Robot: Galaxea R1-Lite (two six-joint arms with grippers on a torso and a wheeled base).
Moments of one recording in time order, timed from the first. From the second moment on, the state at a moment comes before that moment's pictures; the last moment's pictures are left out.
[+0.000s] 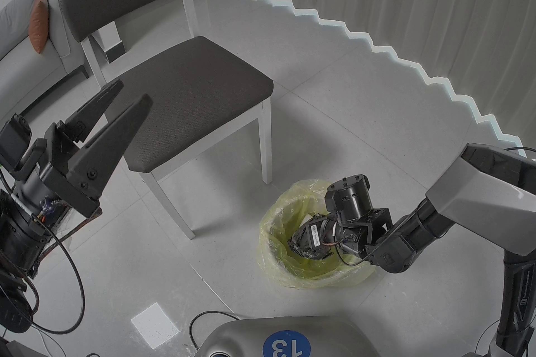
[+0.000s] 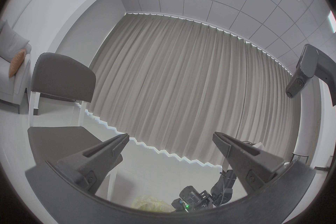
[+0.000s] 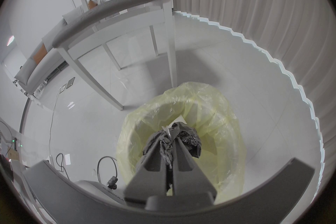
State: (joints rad) left arm -0.47 1.31 -0.33 -1.46 -0.32 -0.22; right arm 0.62 2.27 -1.02 -0.62 -0.27 0.19
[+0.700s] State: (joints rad) left arm -0.48 1.31 -0.32 -1.46 -0.32 -0.22; right arm 0.52 2.29 -1.05 -0.62 -0.29 0.17
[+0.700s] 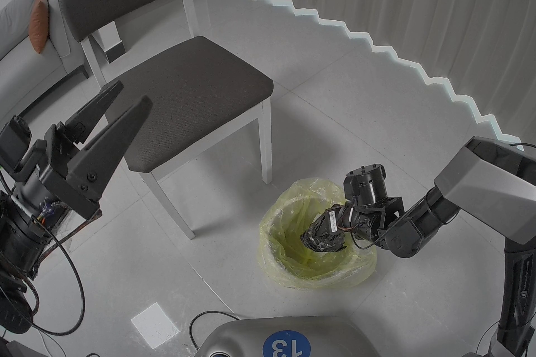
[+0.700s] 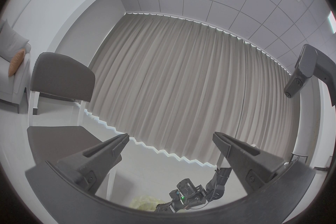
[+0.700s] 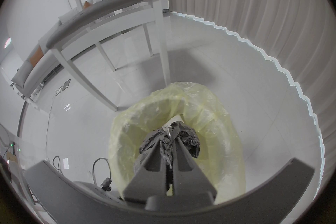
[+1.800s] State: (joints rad) left arm -0.40 1.24 -0.32 -1.47 -0.47 -0.31; right arm 0.62 2.44 -1.14 -0.61 -0.29 0.15
